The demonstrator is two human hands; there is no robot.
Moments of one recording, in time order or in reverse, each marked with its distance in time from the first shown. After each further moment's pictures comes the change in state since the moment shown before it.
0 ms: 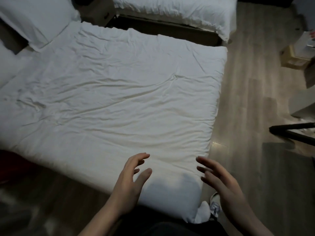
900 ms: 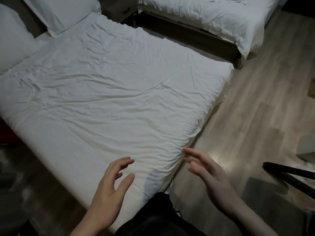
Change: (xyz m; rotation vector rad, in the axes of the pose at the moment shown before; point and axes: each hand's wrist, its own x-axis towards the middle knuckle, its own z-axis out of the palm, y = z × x) left_hand 0.077 0.160 0.272 0.033 0.342 -0.053; right_hand 0.171 -0.082 -0.309 -0.086 -0.371 -0.010
